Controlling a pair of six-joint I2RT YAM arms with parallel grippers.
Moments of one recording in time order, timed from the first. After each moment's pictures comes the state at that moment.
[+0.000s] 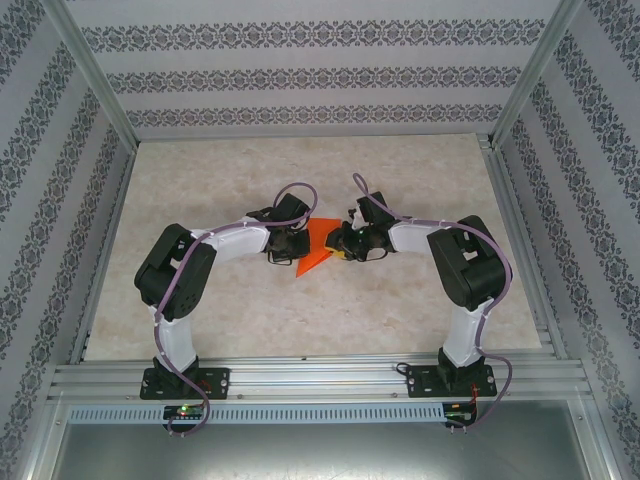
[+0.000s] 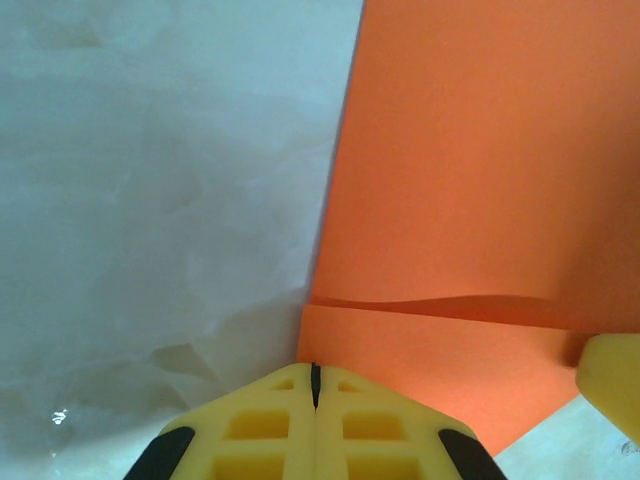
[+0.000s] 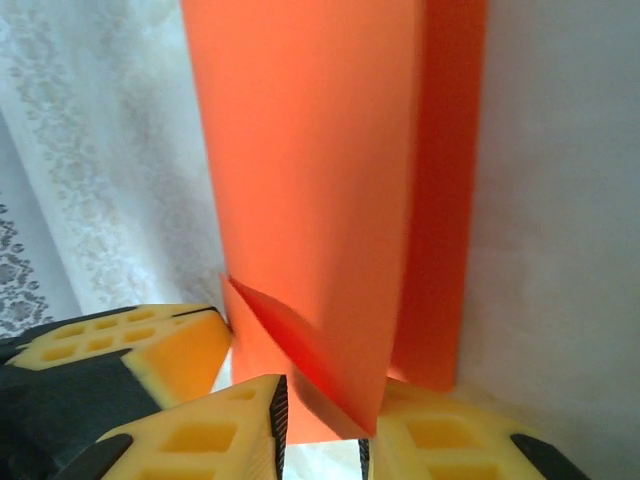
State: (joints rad) left arm -0.56 1.89 1.19 -0.44 0.10 -0.71; right arm 0.42 1.90 1.00 -0.06 -0.64 0.91
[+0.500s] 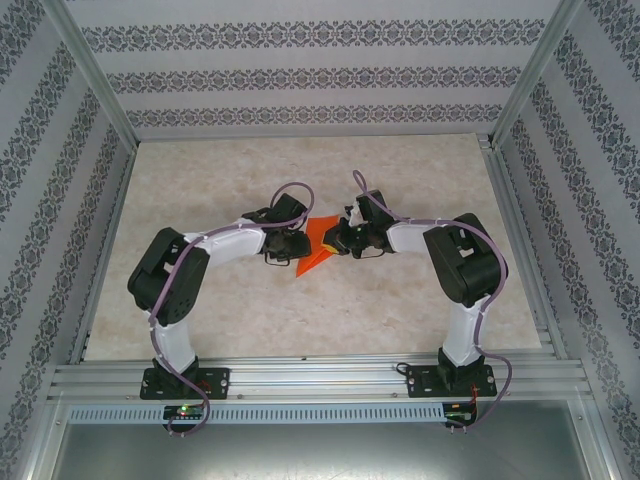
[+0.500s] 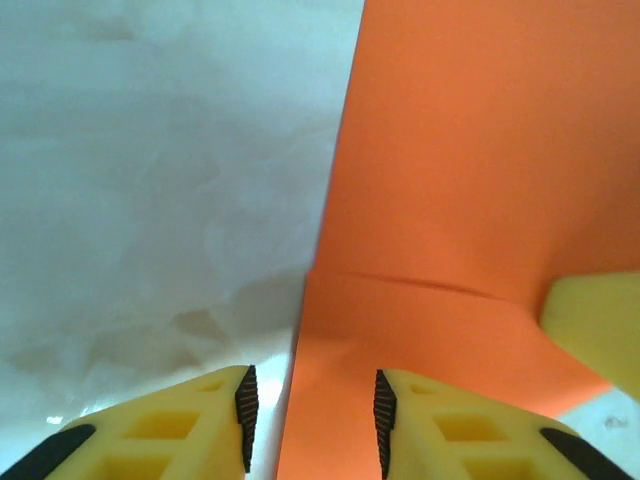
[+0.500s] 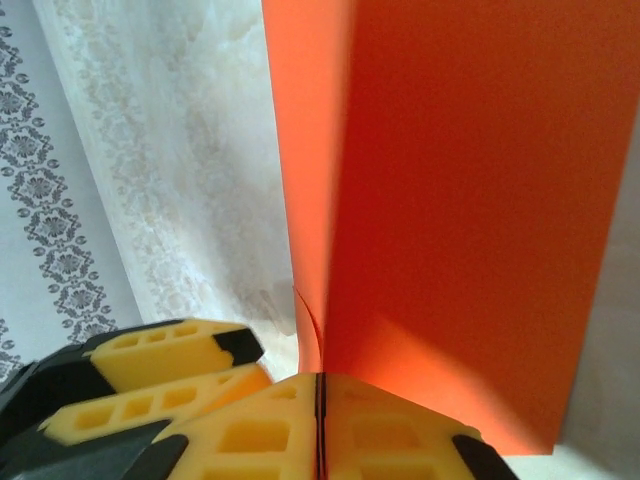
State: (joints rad) left arm -0.56 1.82 1.15 -0.44 0.10 -0.72; right arm 0.42 1.93 1.00 0.06 -0.70 0.97
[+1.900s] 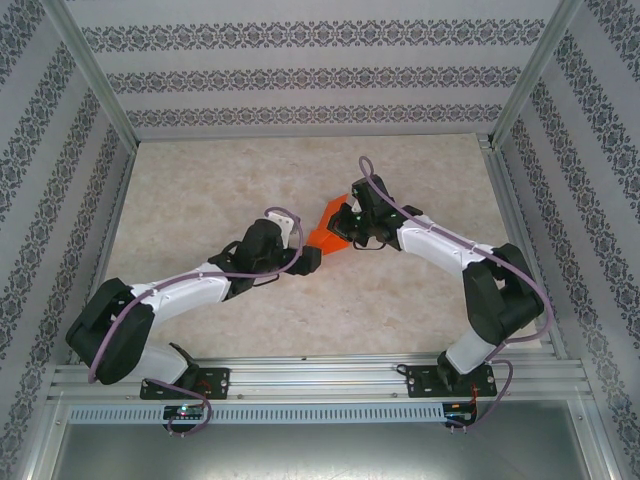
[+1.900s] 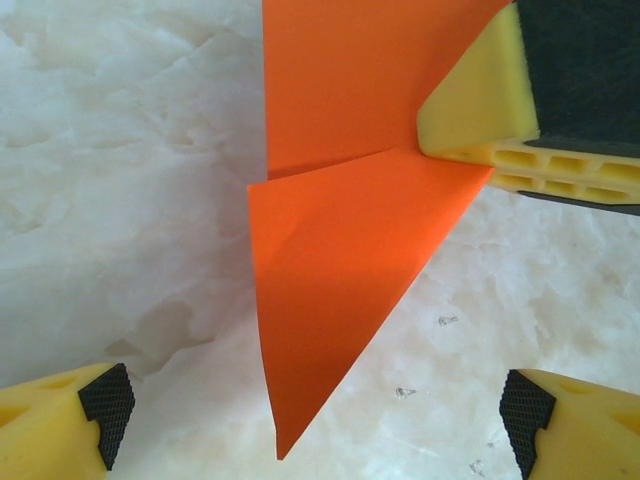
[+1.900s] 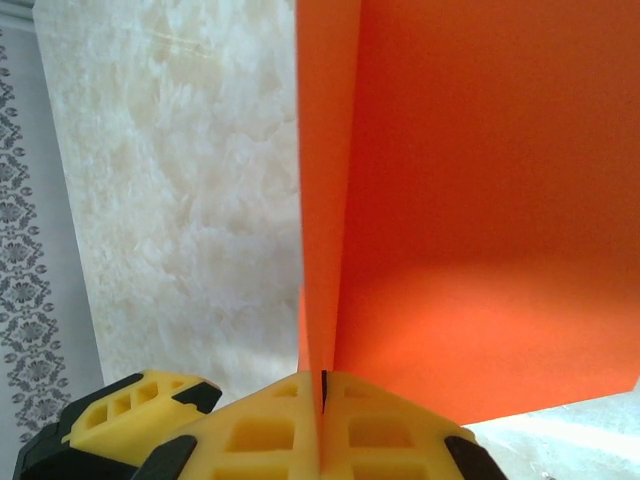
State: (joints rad) left arm -0.64 1.41 0.71 0.09 0.07 -0.40; right arm 0.52 1.64 1.09 -0.28 -0.34 0.98
